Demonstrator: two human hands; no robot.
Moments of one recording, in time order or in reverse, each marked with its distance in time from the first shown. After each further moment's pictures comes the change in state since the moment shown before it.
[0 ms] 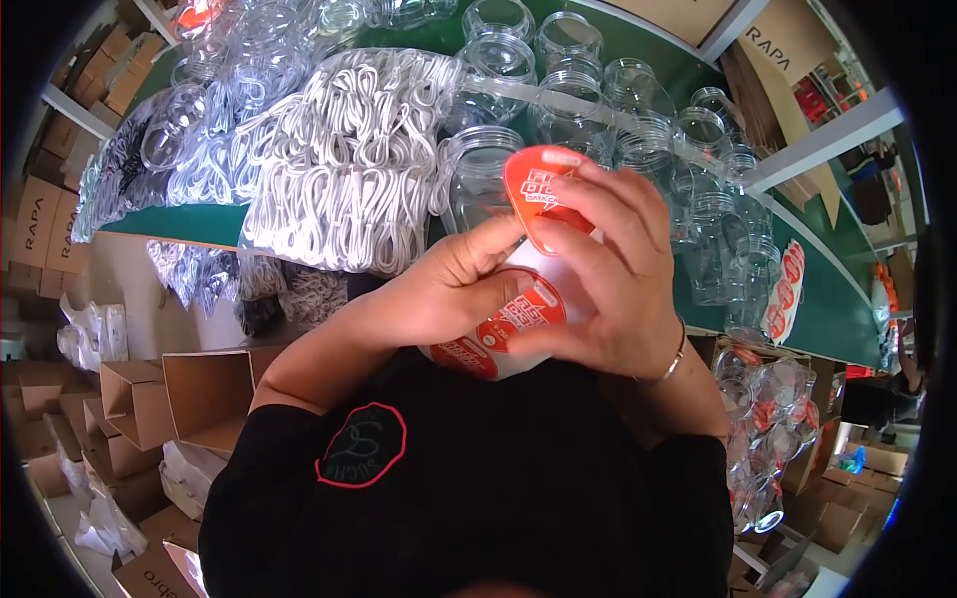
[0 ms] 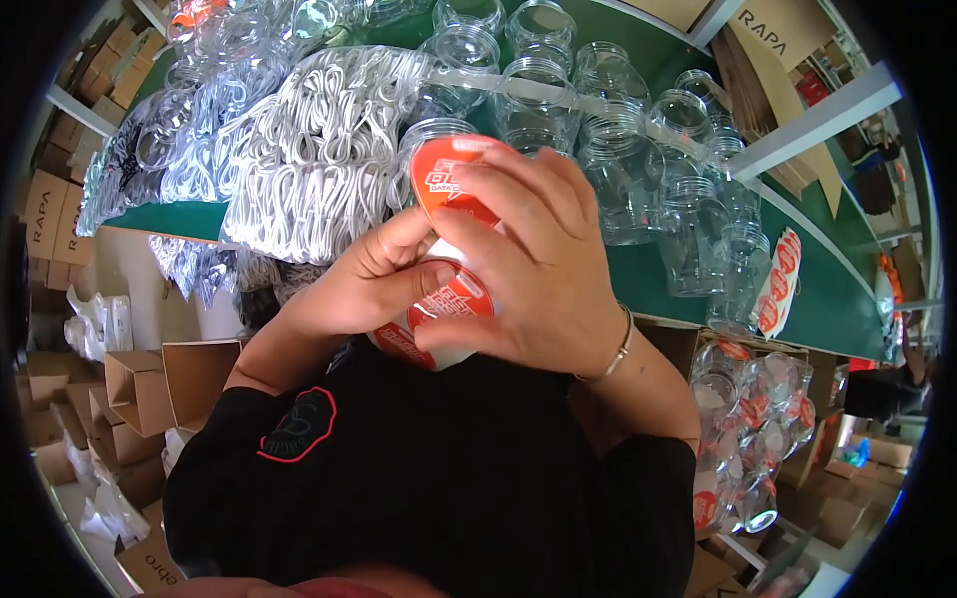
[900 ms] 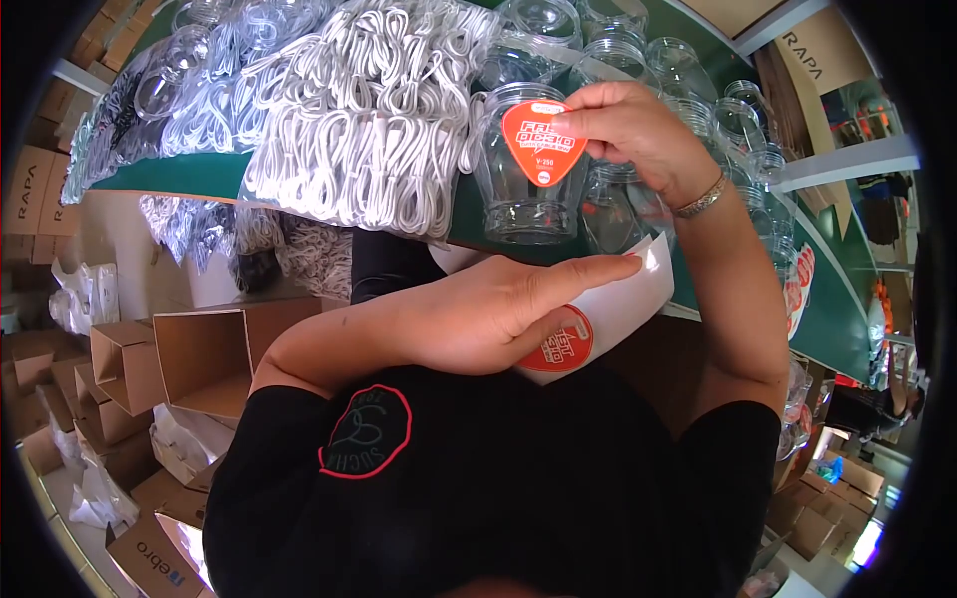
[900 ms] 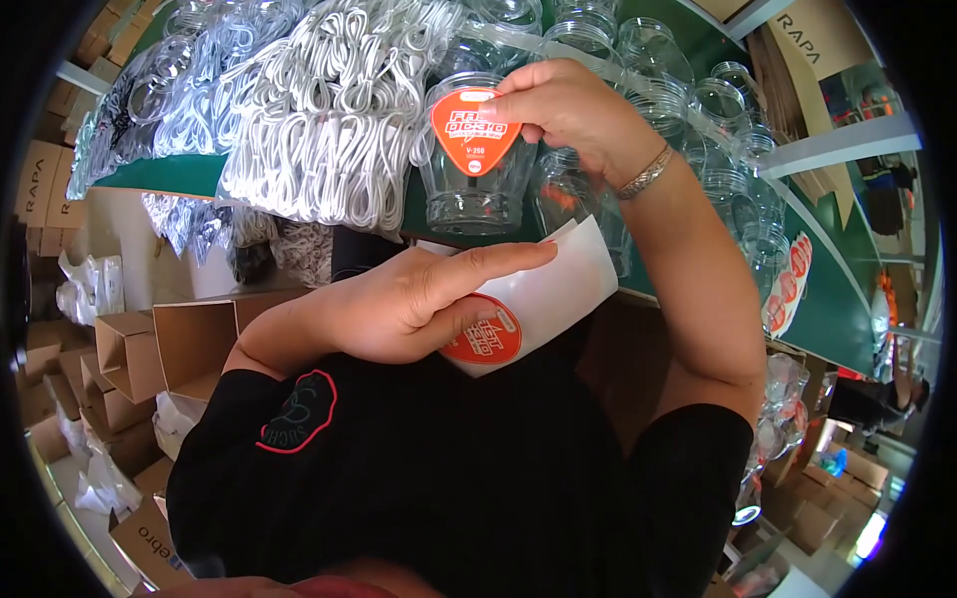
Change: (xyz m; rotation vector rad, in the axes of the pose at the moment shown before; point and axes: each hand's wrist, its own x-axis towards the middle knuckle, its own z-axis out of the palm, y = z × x) left_hand -0.023 0.018 -0.002 0.394 -0.255 -0.095; right_hand 0.048 0.093 0.066 0.870 -0.480 0.955
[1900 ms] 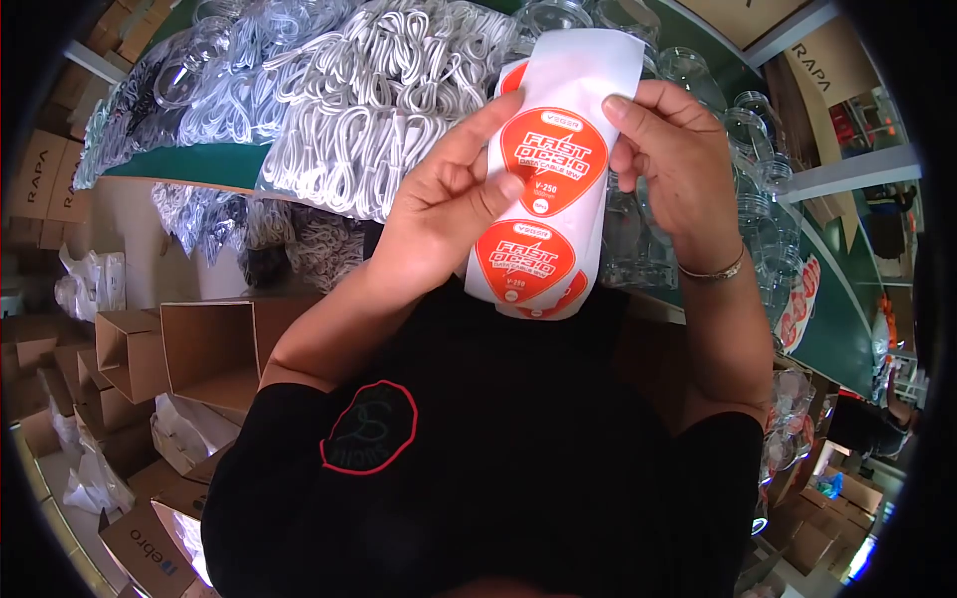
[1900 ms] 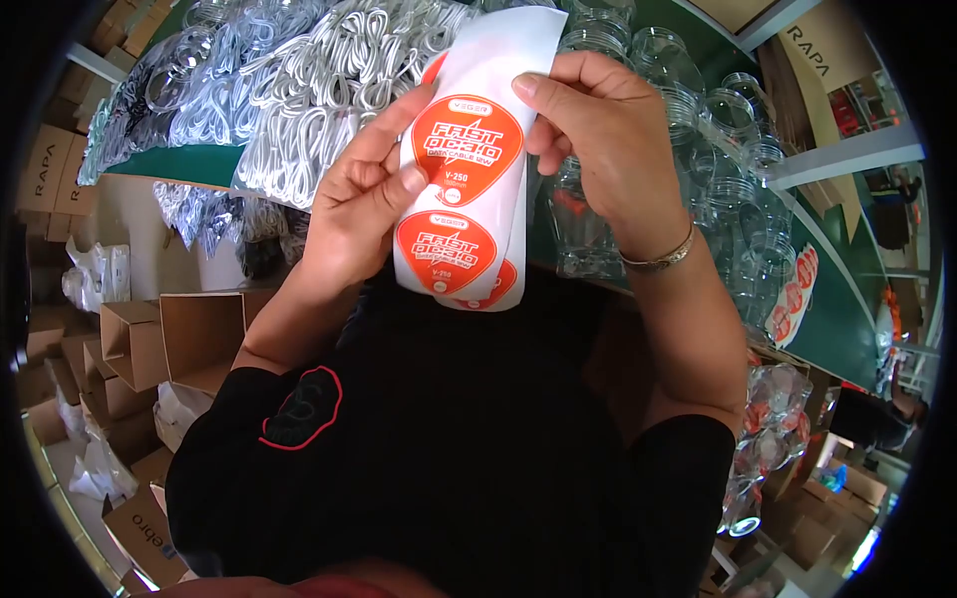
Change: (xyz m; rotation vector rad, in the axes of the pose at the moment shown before) left_hand -0.001 -0.022 -0.017 -0.627 0.611 0.194; right_hand -0.048 -0.023 0.027 0.406 0.300 -0.243
